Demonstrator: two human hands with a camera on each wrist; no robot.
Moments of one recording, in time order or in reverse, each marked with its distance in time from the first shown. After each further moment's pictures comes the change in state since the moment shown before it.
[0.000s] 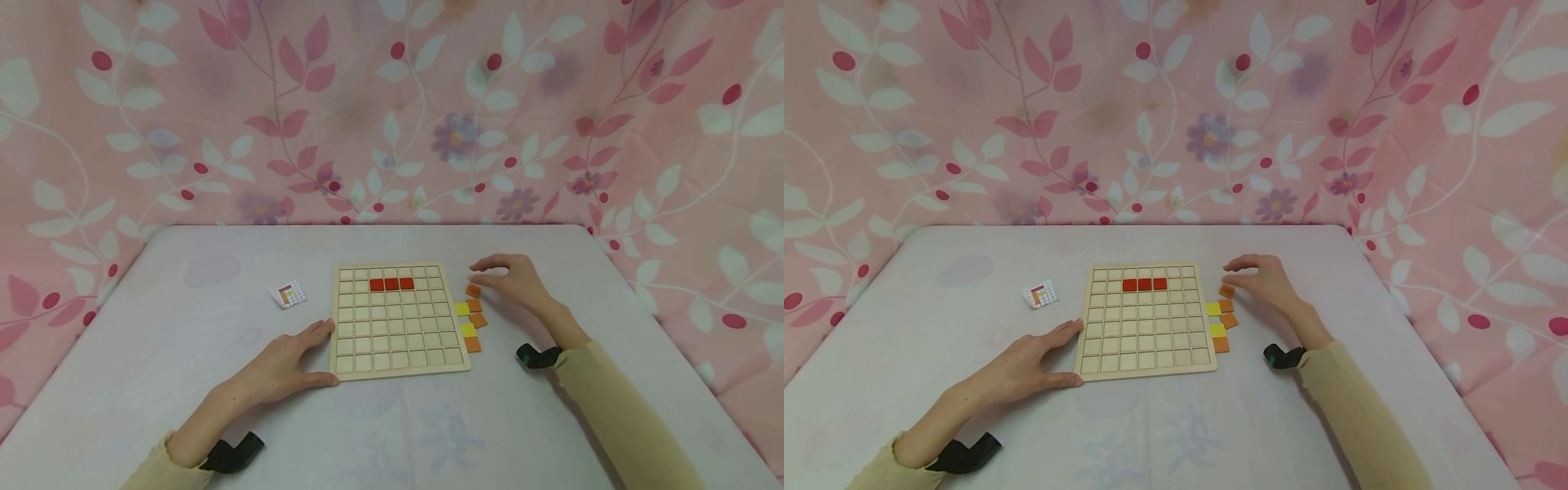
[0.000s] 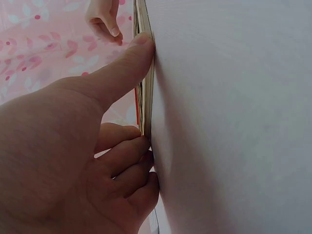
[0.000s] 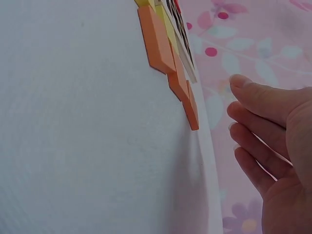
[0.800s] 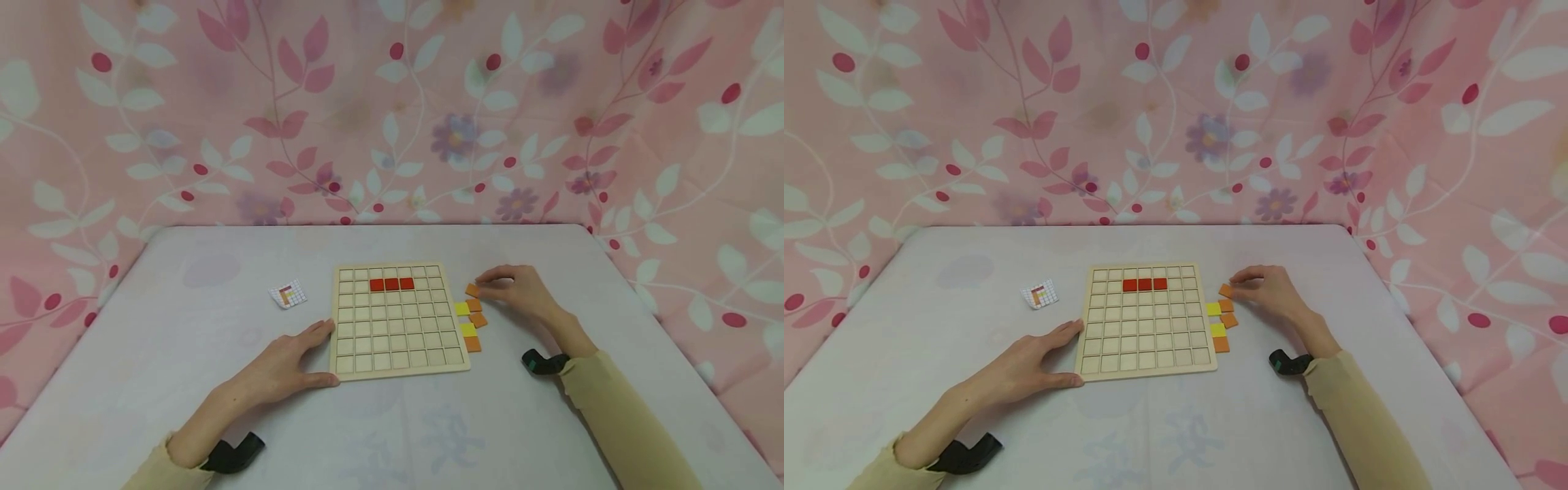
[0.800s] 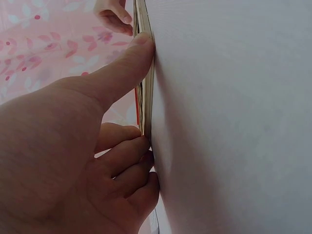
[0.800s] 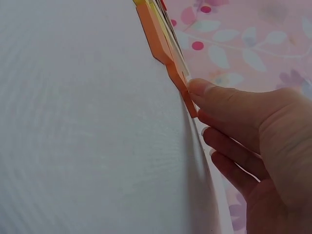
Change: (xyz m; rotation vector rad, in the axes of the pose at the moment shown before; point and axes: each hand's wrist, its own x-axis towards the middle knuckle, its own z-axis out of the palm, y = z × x) left_hand -0.001 0.002 -0.001 -0.019 -0.010 -0.005; right_hand -0.015 0.020 0.001 0.038 -0.069 -0.009
